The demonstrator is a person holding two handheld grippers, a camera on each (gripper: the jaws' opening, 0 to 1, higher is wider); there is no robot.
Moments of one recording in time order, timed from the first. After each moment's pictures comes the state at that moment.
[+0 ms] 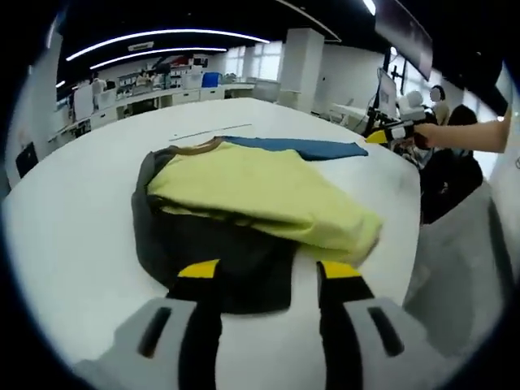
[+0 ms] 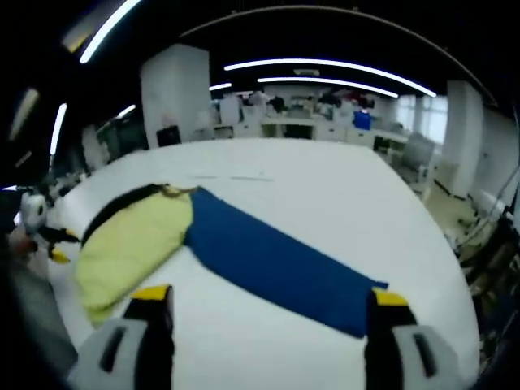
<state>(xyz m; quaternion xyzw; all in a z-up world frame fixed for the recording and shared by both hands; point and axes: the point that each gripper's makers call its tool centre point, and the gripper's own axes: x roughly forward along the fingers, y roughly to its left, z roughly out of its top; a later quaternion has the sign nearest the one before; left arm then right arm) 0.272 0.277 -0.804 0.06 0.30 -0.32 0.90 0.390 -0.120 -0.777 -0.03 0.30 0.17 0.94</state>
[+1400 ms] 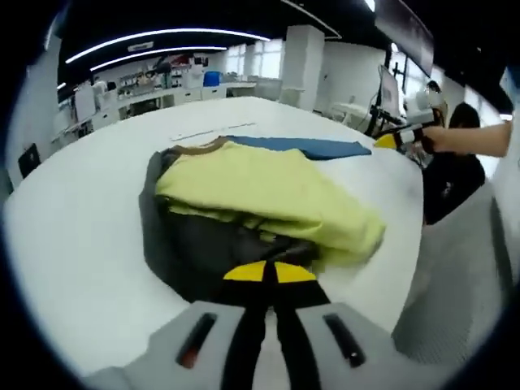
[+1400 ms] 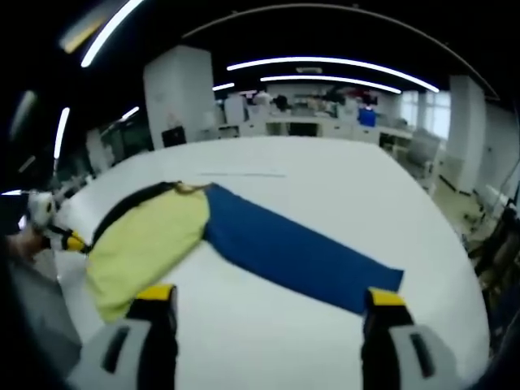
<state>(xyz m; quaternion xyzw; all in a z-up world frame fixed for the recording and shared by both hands) 0.288 0.308 -0.783 -0.02 0.28 -0.28 0.92 0.372 -0.098 -0.780 -0.02 0.30 0.18 0.93</state>
